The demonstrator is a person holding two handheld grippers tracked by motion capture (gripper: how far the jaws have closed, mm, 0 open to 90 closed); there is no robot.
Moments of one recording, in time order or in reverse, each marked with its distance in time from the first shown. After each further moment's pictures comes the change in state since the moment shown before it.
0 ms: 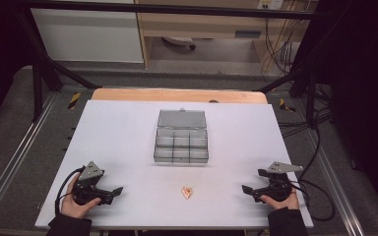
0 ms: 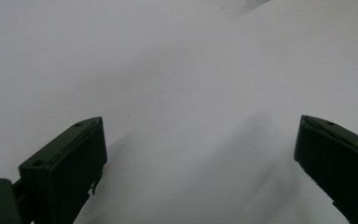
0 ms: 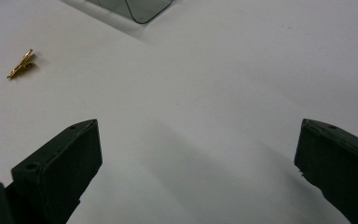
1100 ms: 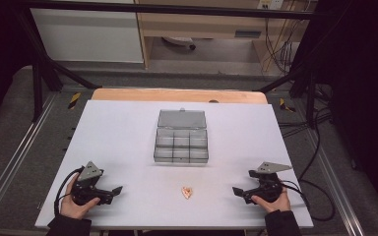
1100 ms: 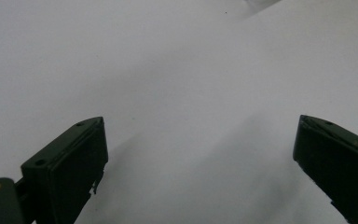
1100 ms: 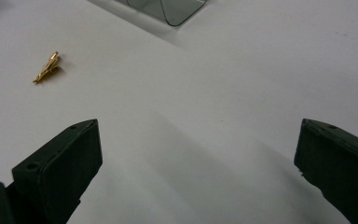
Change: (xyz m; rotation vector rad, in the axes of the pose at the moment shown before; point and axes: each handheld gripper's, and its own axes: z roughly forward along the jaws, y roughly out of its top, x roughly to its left) left arm -0.001 0.000 -0.003 -0.015 0.017 0.001; right arm 0.023 0.011 0.015 0.029 0.037 -0.013
